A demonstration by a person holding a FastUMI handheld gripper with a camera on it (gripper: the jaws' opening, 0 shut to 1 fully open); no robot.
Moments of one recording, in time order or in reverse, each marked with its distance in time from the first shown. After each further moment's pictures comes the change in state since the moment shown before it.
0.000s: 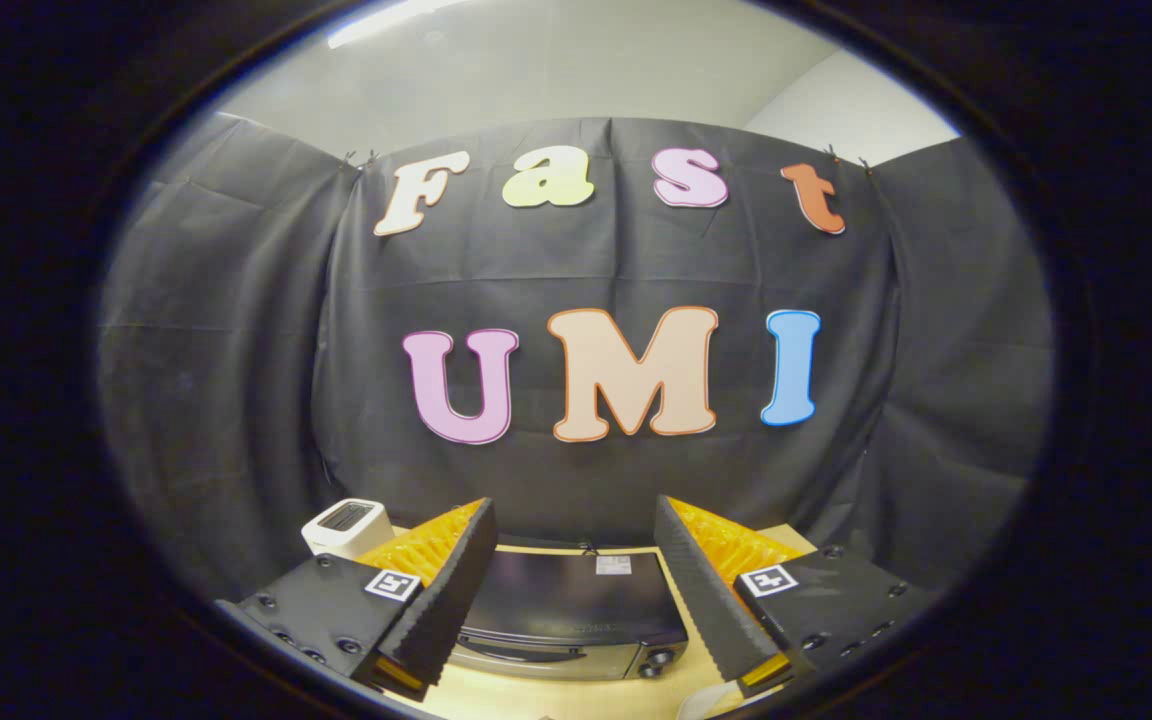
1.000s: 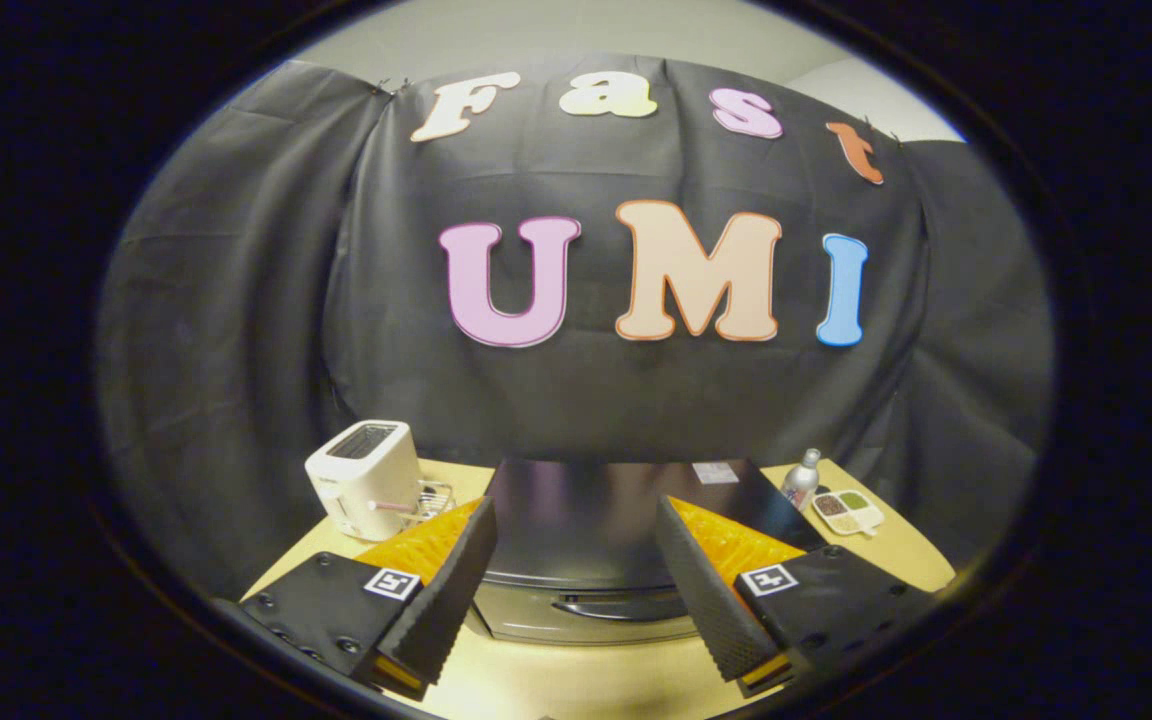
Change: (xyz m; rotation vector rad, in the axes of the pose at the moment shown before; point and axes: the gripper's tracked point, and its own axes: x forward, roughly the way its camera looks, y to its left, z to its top) arm 0.036 0.117 -0.166 -0.045 0.185 -0.023
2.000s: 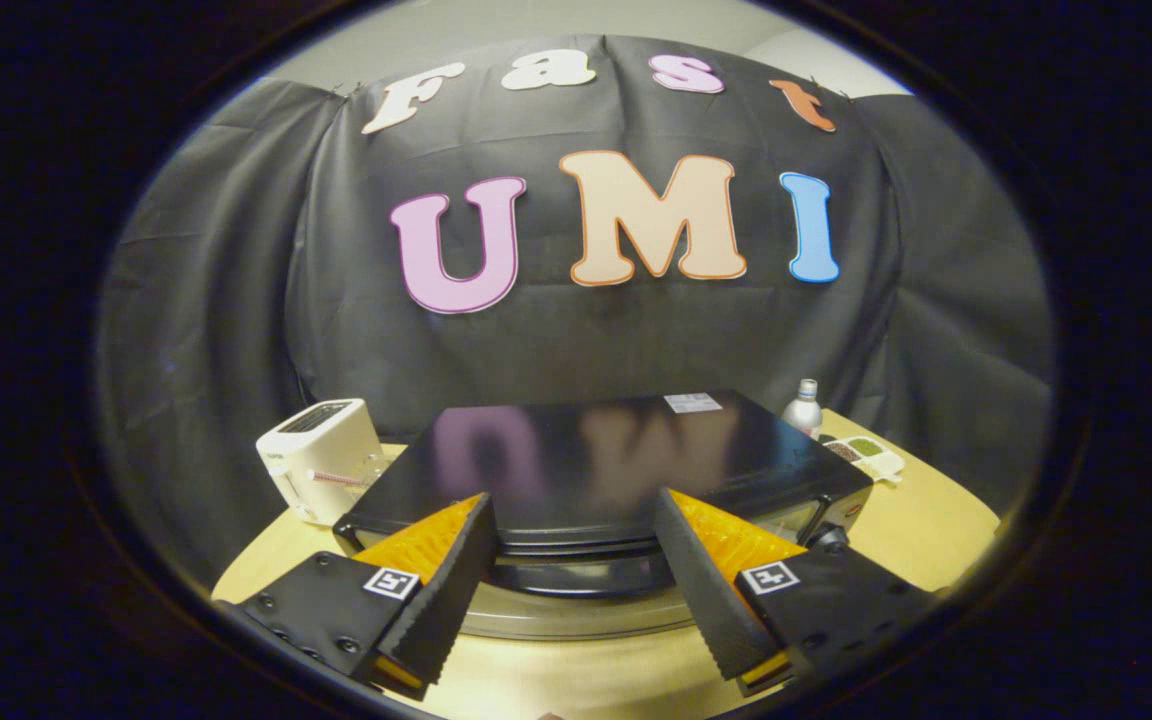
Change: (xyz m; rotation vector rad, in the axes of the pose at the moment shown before) arm 0.035 -0.047 -0.073 0.076 0.004 -0.028
